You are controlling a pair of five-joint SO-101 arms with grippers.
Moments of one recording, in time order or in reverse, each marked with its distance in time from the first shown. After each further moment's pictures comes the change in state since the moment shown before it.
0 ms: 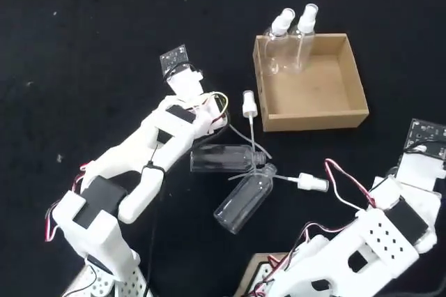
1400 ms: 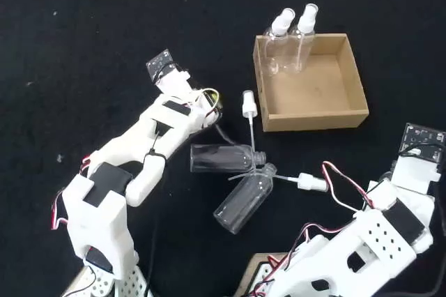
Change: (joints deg) left arm -3.4 7.8 -4.5 0.1 6.7; right arm 0.0 0.0 2.8 0.0 0.4
